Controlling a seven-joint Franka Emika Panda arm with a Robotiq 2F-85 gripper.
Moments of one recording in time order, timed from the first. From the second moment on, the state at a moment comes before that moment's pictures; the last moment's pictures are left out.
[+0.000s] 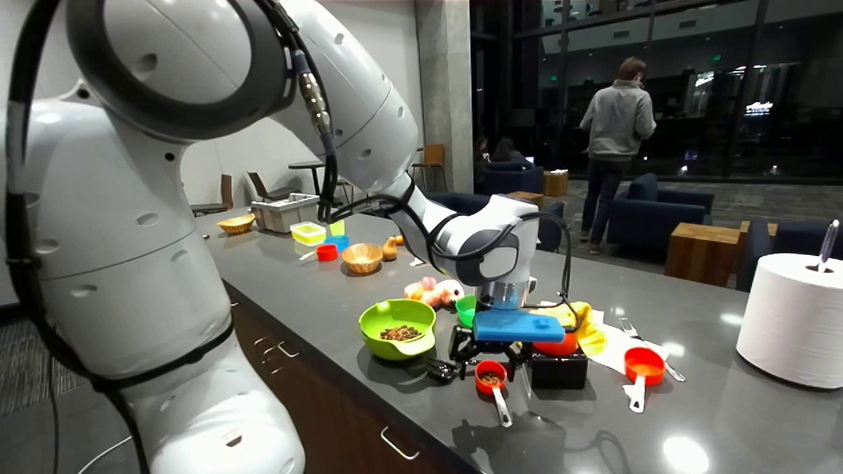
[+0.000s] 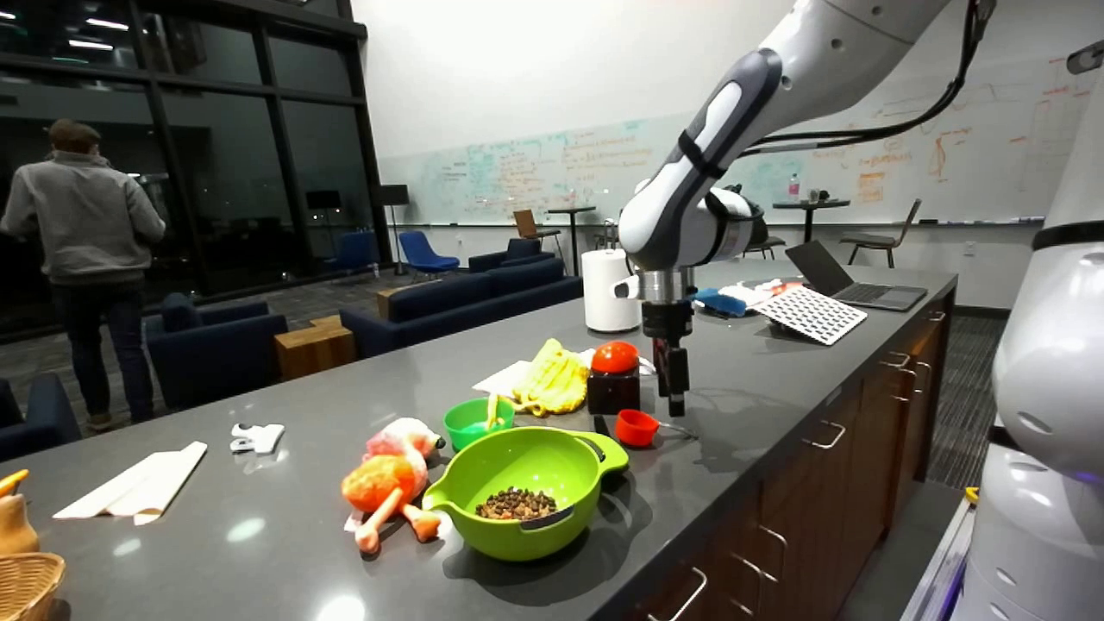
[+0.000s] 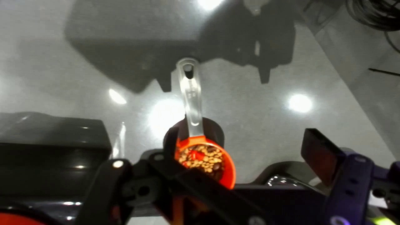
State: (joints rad) arm -0.01 -0.12 -0.14 -2.54 0.07 2.32 -1.02
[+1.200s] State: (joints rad) arm -0.02 -0.05 -0.10 -2.57 -0.21 2.45 -0.69
